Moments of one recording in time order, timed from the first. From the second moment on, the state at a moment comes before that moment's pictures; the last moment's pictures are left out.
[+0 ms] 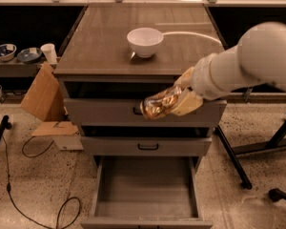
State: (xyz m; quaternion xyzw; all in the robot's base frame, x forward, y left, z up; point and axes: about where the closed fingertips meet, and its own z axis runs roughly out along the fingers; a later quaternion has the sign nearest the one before) arm 0.560 -0.105 0.844 -0.60 0.71 0.02 0.36
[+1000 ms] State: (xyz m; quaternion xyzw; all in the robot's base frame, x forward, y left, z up) arm 0.642 -0.088 0.998 -0.59 0.69 -0.05 0.42
